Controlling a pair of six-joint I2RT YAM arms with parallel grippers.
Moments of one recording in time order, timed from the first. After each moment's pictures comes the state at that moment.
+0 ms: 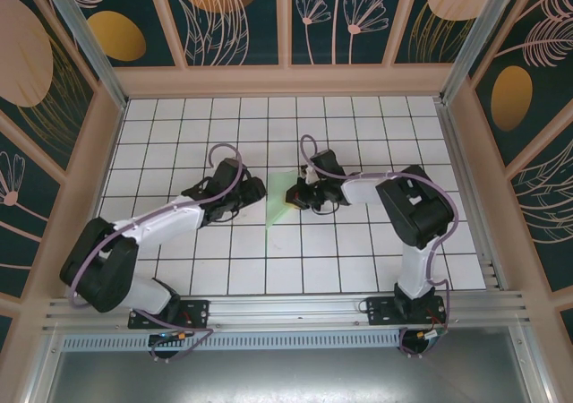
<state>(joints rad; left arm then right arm) -0.60 1.42 0.78 -0.17 -0.03 -0.91 0.57 1.88 0.96 0.04 -0.61 0.87</state>
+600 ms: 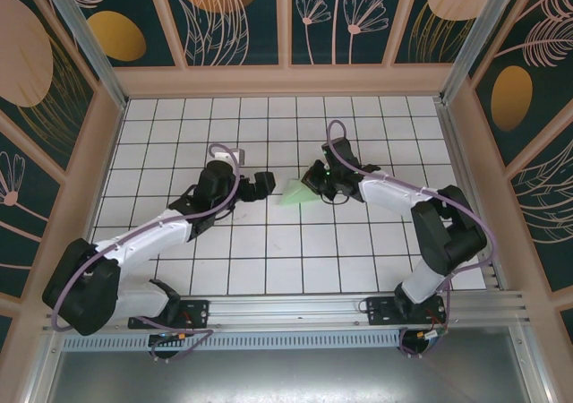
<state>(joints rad) -0.60 1.30 0.64 0.17 0.07 -0.59 0.56 1.65 0.97 -0.17 -0.29 1.12</state>
